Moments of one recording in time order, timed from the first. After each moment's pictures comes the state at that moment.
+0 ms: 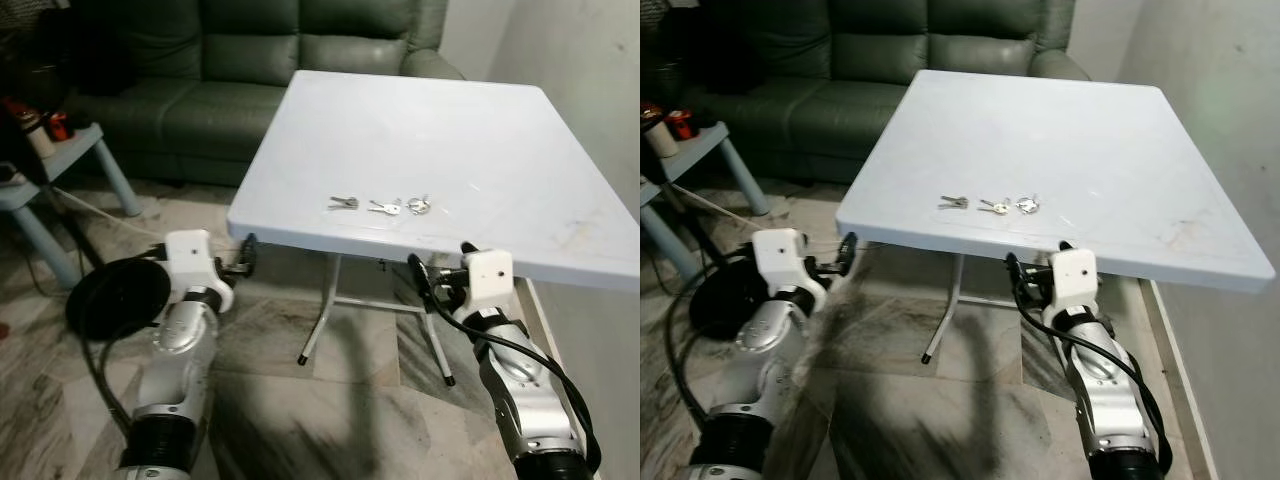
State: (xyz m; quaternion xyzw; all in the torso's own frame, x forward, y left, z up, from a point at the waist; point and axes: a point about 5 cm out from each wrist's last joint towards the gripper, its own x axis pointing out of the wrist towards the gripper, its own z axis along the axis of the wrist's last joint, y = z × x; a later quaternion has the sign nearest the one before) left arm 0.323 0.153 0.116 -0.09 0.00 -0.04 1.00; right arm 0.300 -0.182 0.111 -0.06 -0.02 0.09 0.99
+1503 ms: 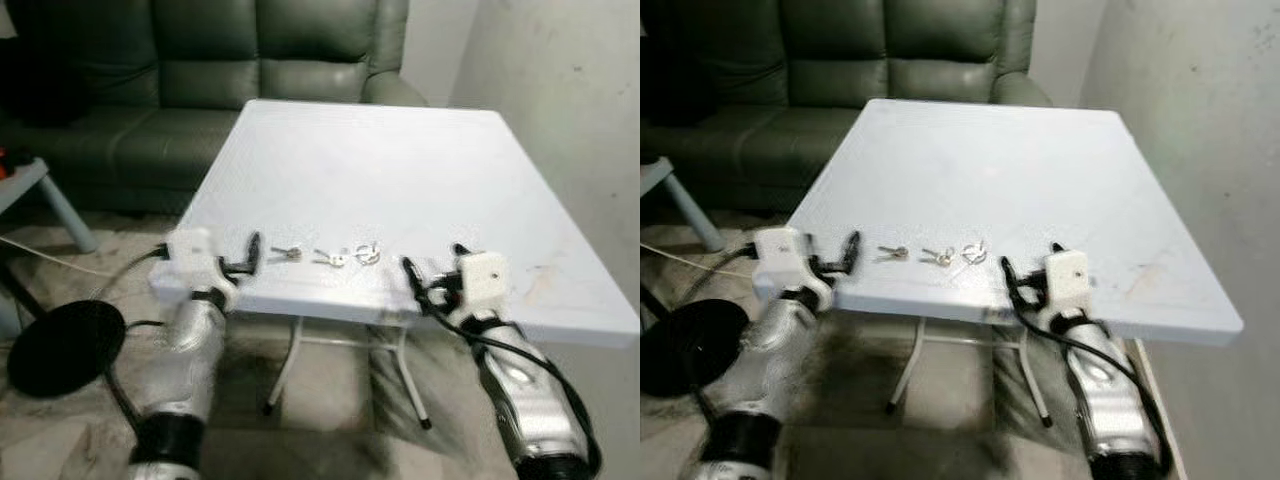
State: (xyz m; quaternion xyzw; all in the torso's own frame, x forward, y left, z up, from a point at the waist) left arm 0.325 0.134 0.113 -0.11 0.01 -0.08 0.99; right arm 0.298 -0.185 0.108 -0.06 -0.01 0.10 0.99
